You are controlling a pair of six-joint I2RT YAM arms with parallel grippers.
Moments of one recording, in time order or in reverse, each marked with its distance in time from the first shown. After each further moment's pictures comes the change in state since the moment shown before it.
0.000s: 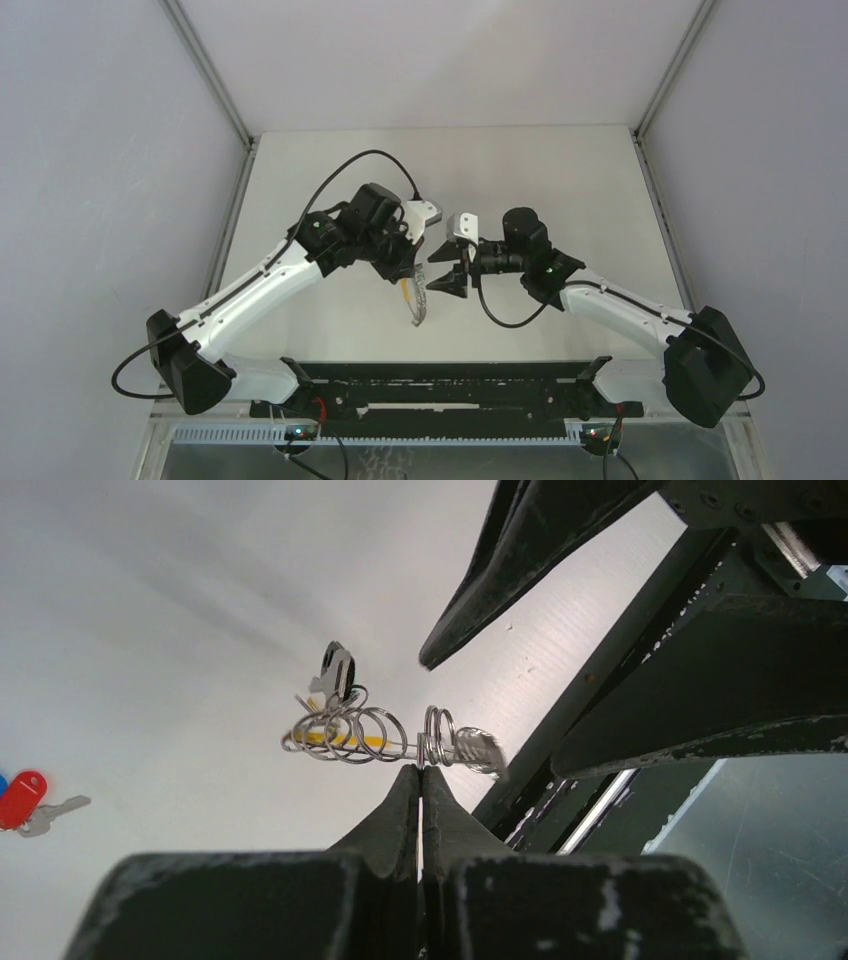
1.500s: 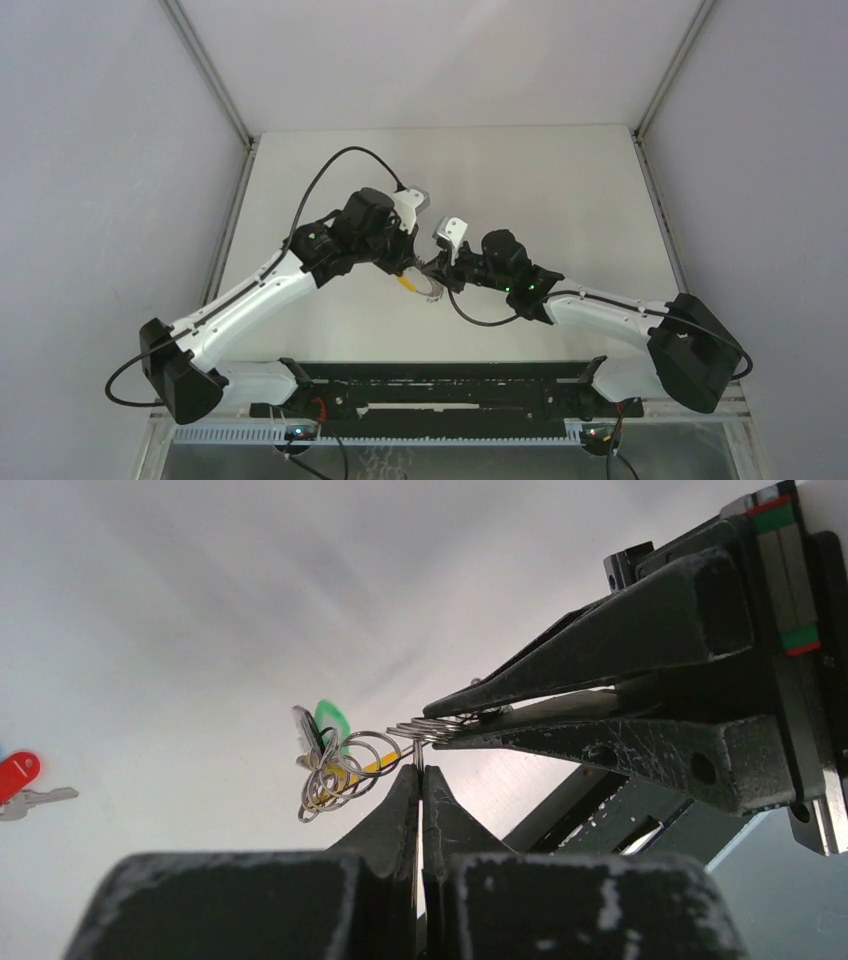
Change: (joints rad) left arm 0.000 -0.069 -0.108 0.195 -0.130 -0.192; right arm 0.132 0.089 -0.058 0.137 0.494 0.161
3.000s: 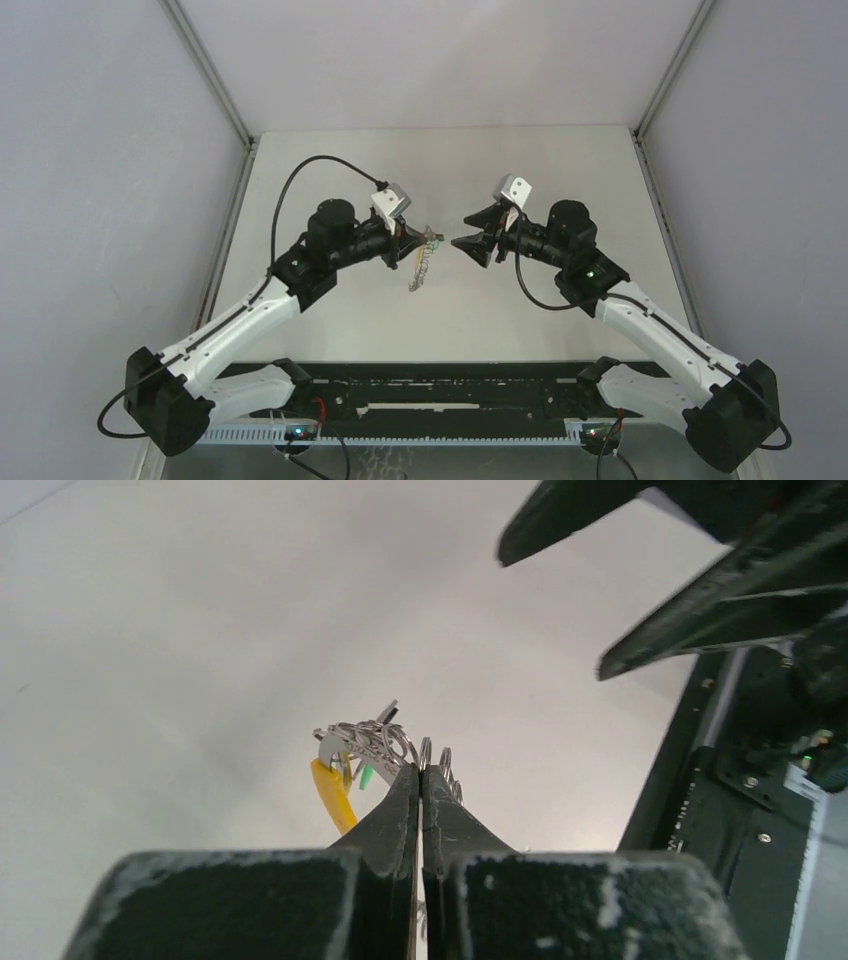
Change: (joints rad) left arm 0.130 -0.162 -0.338 0.679 0.341 0.142; right arm -0.255 -0.293 0.107 -0.219 -0.260 0.039
